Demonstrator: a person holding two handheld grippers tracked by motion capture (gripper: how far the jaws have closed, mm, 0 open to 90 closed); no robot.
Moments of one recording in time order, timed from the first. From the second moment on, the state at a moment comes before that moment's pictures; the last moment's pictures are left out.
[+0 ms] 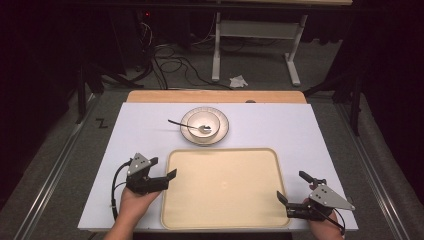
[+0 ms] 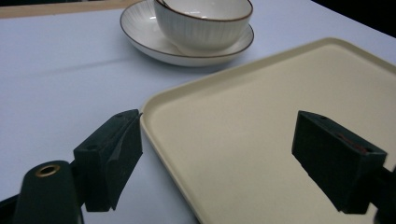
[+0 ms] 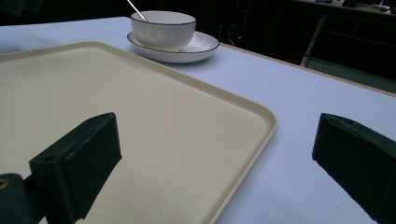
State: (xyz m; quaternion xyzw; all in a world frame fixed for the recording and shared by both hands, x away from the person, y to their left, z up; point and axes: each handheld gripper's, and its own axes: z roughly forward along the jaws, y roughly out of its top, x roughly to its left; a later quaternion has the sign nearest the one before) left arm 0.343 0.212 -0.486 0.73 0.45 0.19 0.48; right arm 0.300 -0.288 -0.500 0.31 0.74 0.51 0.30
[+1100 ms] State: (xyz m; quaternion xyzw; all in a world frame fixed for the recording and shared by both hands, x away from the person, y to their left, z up) left arm 0.474 0.218 -0.434 0.68 0.55 0.11 0.48; right arm 0.296 -0.285 -0.500 0.30 0.75 0.51 0.29
